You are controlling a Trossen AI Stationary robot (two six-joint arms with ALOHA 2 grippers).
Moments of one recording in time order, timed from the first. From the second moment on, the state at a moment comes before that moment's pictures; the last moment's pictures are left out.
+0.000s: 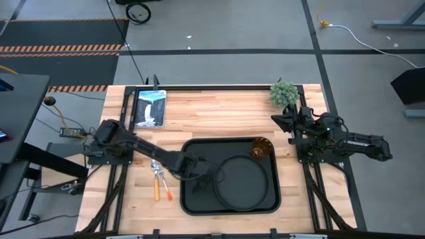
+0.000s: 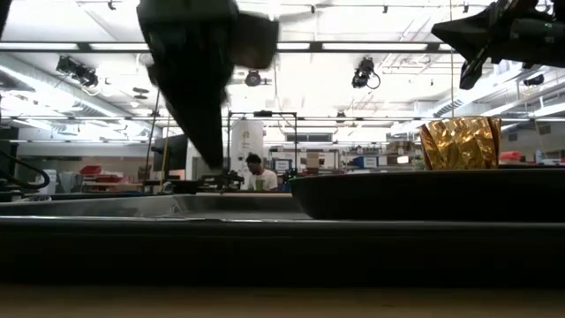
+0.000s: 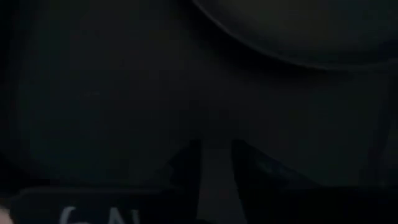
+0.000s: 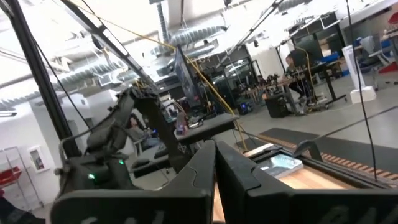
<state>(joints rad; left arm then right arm) -0.36 1.86 1.34 -0.71 -0.18 -0.64 -0.23 0.12 0.12 0.31 -0.03 0.36</state>
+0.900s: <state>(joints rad) -0.63 1.80 1.25 -1.22 -0.34 -1.98 -0.23 0.16 0.12 0.32 -0.29 0.36</state>
